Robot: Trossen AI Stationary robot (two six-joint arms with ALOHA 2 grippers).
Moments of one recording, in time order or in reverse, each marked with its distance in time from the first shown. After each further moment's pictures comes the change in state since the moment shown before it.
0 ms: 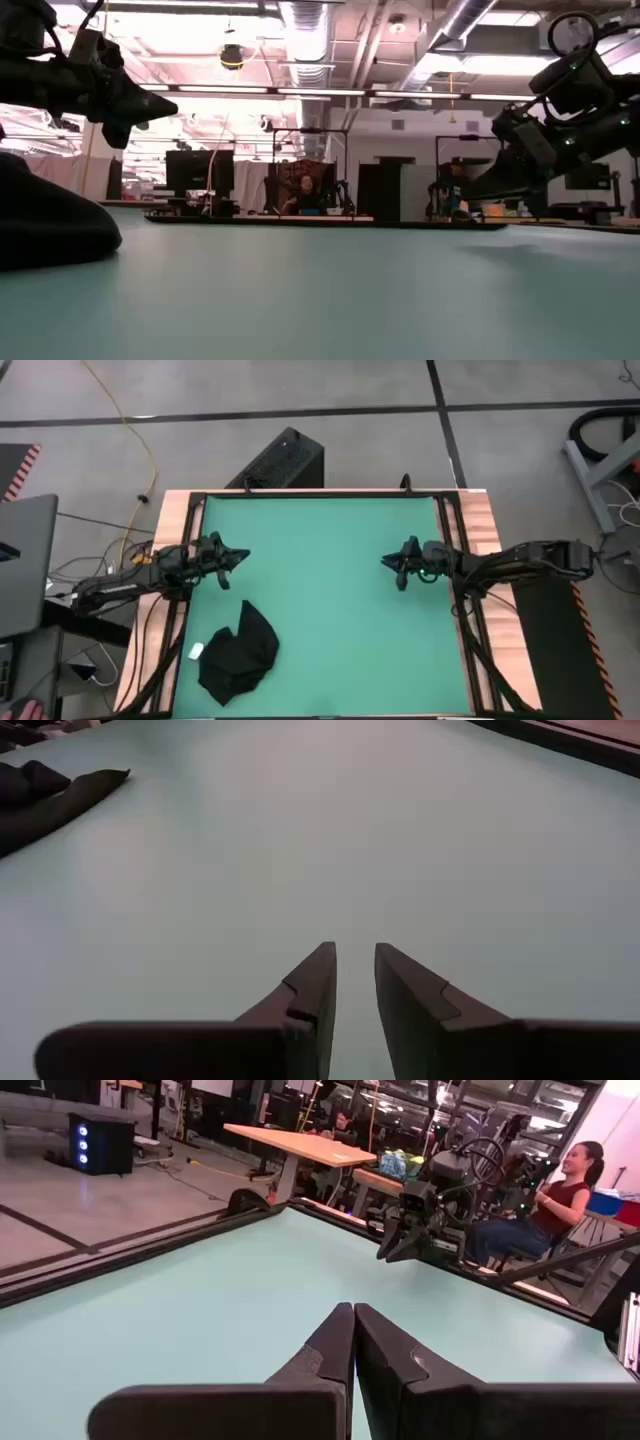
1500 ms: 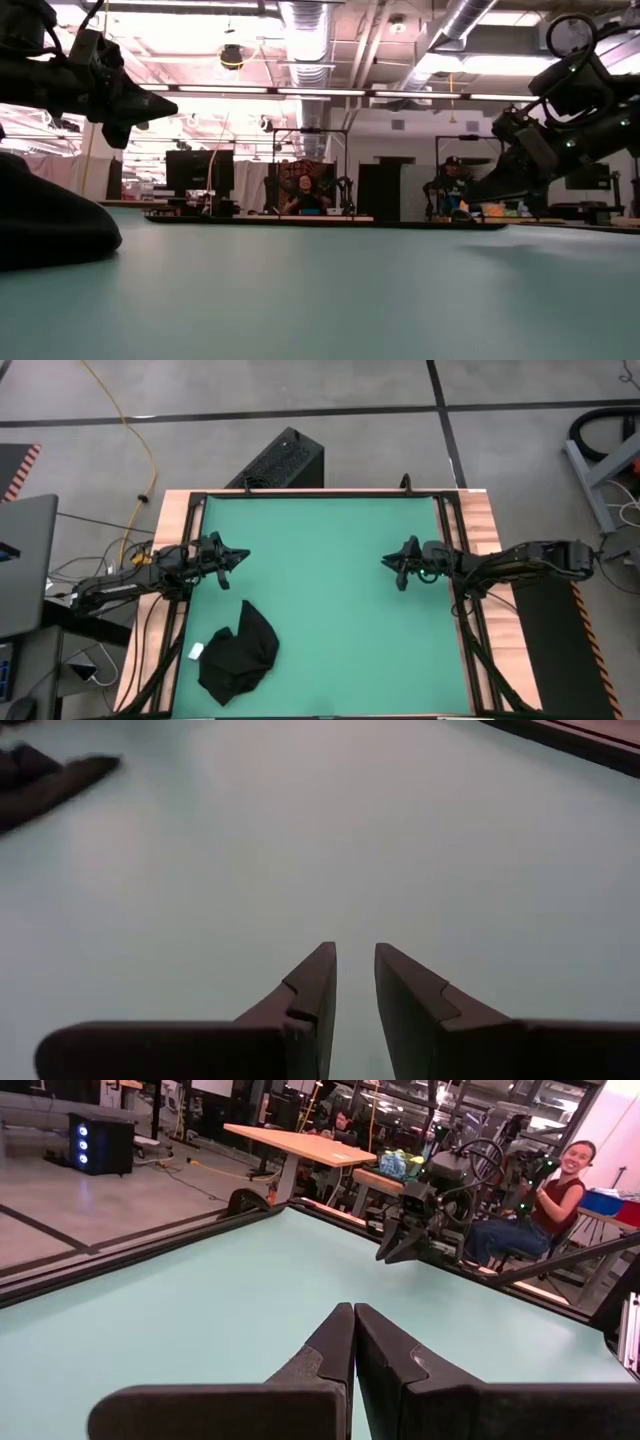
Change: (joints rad) left arm 0.000 0.000 0.000 0.000 0.000 0.000; right arm -0.013 0.000 0.000 -0.023 0.004 -0.036
